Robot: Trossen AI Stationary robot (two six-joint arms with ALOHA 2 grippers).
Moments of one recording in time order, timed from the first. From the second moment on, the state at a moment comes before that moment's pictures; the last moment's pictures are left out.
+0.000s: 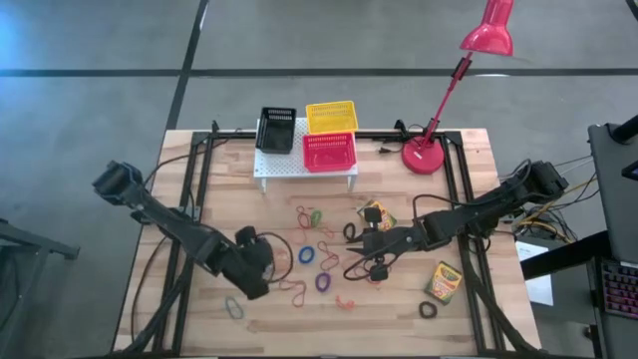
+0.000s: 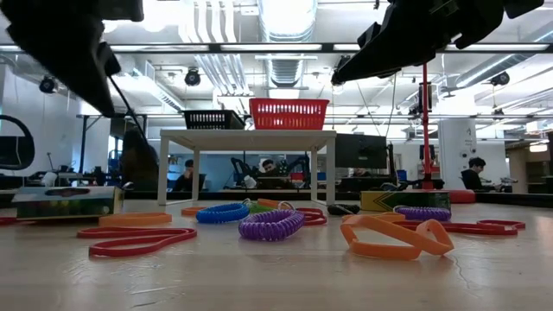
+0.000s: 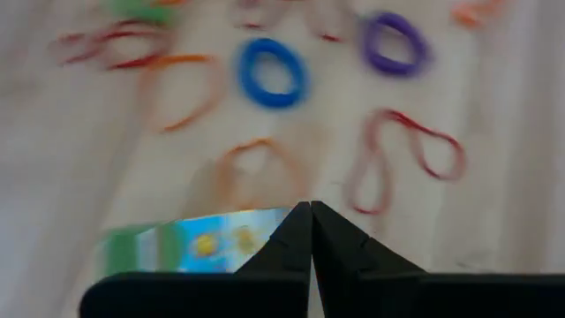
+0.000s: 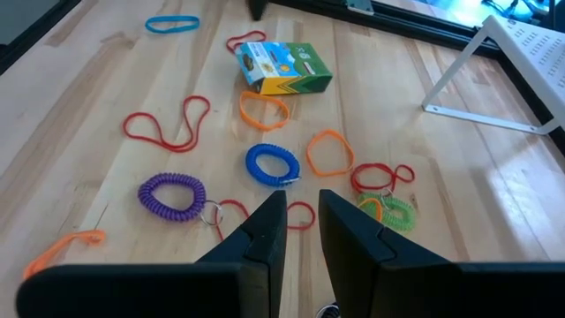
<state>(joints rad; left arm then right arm) -0.58 1.42 0.90 -0.62 -0.35 -0.76 0.35 1.41 0.76 0.08 0.33 0.02</state>
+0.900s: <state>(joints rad) -0.63 1.75 1.09 -0.72 -0.37 -0.43 0.34 1.41 0.76 0.08 0.33 0.02</state>
